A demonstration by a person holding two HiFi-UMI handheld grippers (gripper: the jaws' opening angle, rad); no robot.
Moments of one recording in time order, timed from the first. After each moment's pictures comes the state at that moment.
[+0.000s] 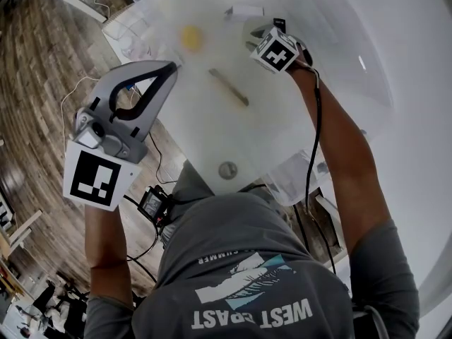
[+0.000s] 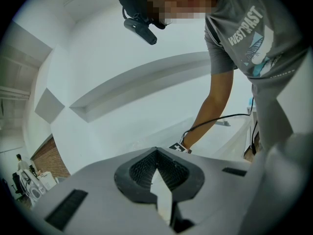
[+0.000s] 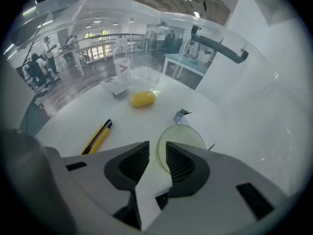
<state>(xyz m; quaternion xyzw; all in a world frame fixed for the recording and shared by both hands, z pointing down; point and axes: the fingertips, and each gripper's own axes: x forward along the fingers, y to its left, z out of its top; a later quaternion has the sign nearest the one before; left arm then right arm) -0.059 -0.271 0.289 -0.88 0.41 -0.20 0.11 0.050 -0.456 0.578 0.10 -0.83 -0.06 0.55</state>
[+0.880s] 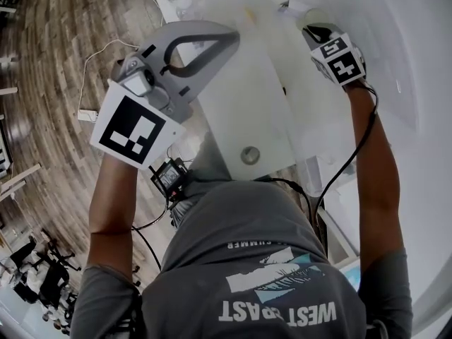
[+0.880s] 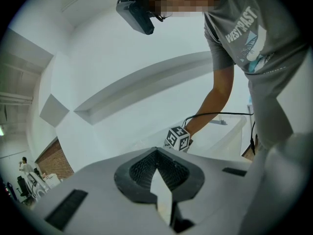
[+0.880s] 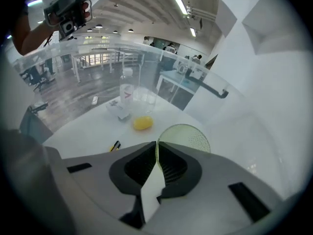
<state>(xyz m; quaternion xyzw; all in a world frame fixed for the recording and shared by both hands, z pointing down) -0.075 -0.251 0.279 -0.88 0.42 -0.20 0.13 0.029 -0.433 0.490 0.14 -0.85 -0.10 0.49</state>
